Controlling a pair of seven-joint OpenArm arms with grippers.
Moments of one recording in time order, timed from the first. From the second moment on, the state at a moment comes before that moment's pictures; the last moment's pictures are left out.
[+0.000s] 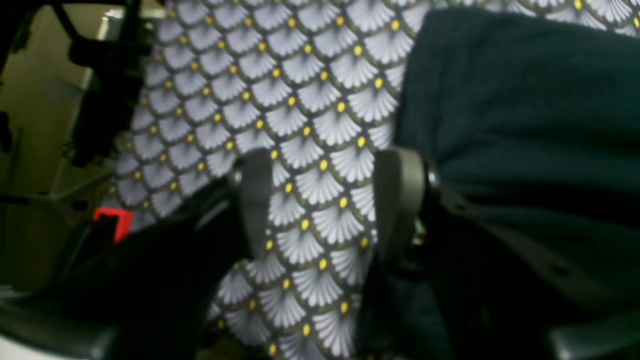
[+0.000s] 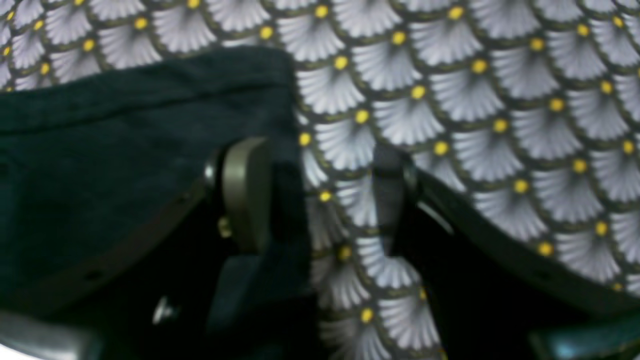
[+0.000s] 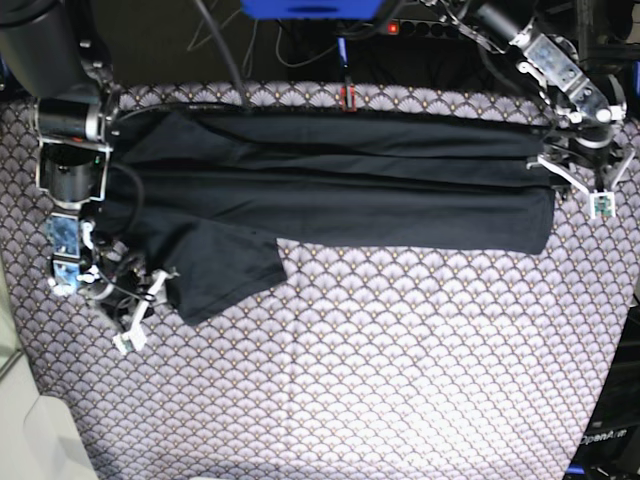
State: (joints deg) left arm 0.1 6.7 -56.1 95.0 27.3 -40.0 21.4; right arm 29.8 16.0 8.8 39.4 -2.2 40.1 -22.8
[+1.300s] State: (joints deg) left arm -0.3 7.2 -55.9 95.0 27.3 -40.0 21.4; right arm 29.8 13.1 3.9 39.9 -1.5 39.8 -24.3
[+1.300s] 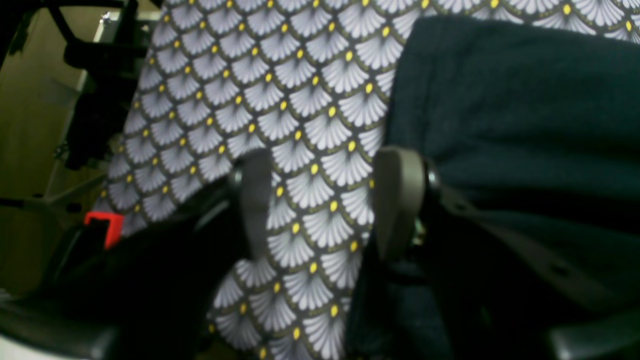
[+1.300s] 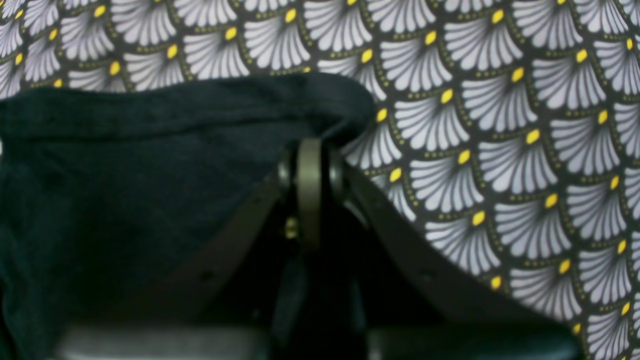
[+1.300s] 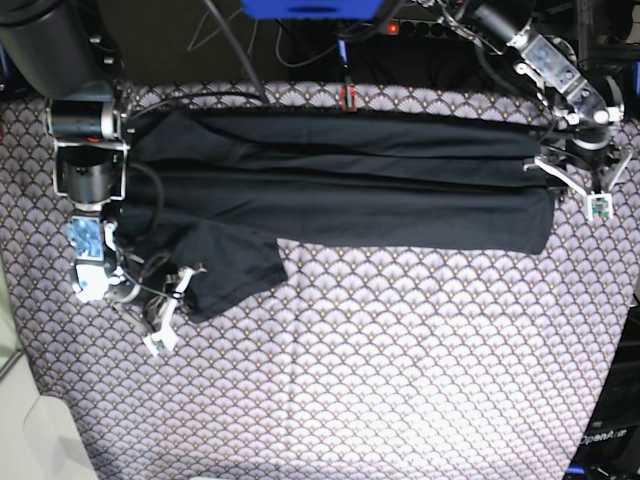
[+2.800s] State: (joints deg) left arm 2.5 5.9 -56.1 95.0 27.1 -40.0 20.9; right arm -24.4 15.6 10.5 112.5 -1.5 40.3 -32.2
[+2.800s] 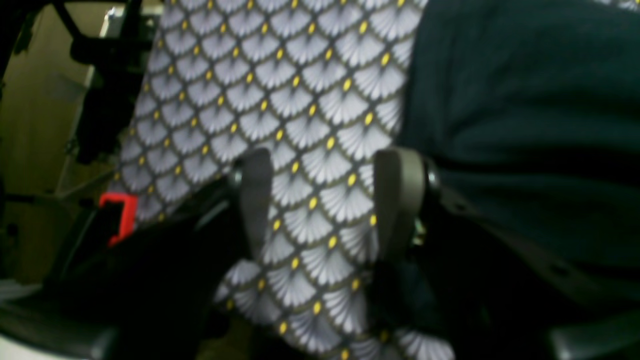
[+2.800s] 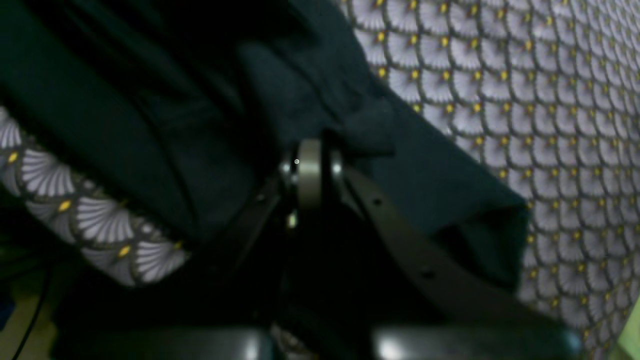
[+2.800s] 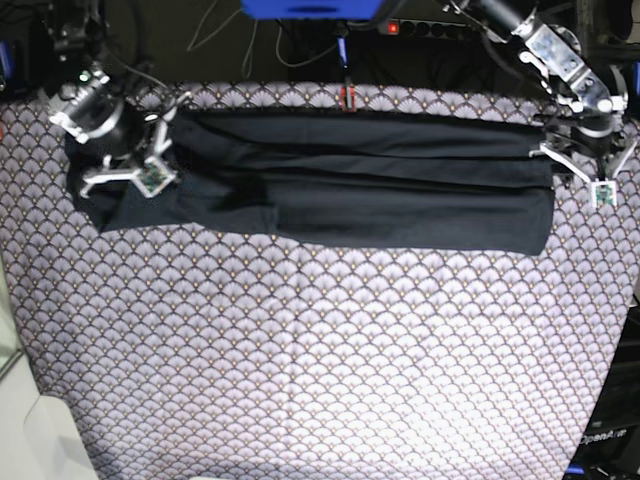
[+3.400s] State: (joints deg) left arm 2.4 5.0 -56.0 95.0 27.1 -40.0 21.0; right arm -29.3 16.3 15.2 112.4 -1.5 40.1 -28.4
